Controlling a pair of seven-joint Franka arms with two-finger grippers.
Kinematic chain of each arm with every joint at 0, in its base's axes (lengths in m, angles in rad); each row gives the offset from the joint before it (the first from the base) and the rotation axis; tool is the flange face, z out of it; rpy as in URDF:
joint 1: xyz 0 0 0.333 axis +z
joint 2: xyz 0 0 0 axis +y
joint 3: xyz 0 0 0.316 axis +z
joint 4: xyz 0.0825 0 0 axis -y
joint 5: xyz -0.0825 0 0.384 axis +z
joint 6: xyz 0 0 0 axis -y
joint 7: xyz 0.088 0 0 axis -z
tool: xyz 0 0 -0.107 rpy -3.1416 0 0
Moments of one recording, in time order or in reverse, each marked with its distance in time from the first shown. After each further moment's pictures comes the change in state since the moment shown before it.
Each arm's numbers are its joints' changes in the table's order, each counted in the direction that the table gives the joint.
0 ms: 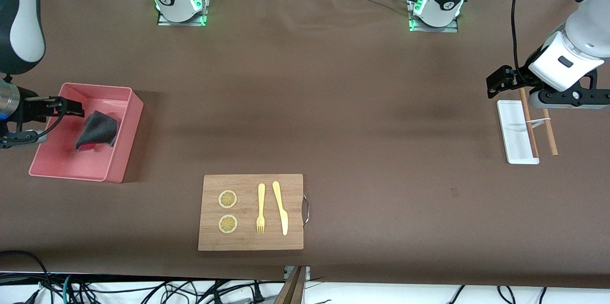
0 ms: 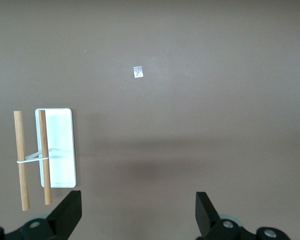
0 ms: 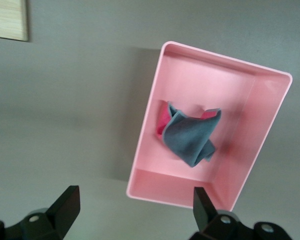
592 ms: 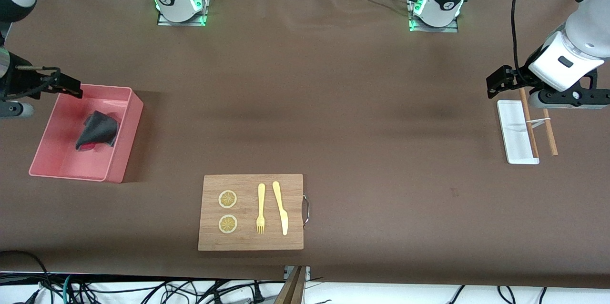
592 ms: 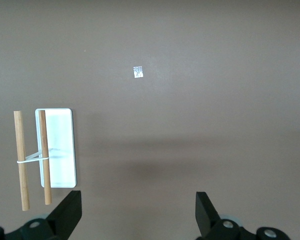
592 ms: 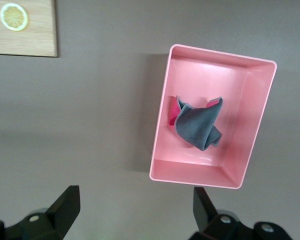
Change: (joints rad) left arm 0.000 0.000 0.000 0.000 0.000 0.000 0.000; right arm -0.002 -0.145 0.063 -0.006 -0.002 -0.063 0.122
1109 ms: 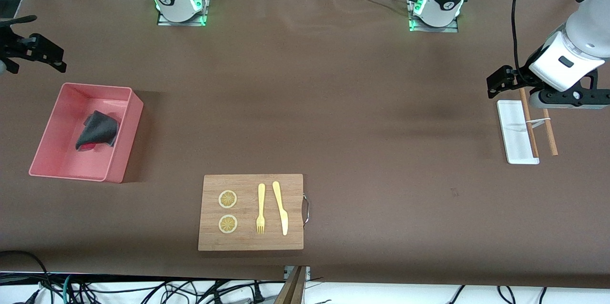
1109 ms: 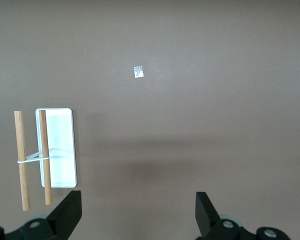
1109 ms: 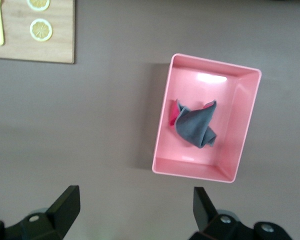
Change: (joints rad) left arm 0.001 0.000 0.002 0.000 0.000 -0.001 0.005; right arm -0.032 -0.127 0.060 -0.028 0.001 -0.034 0.006
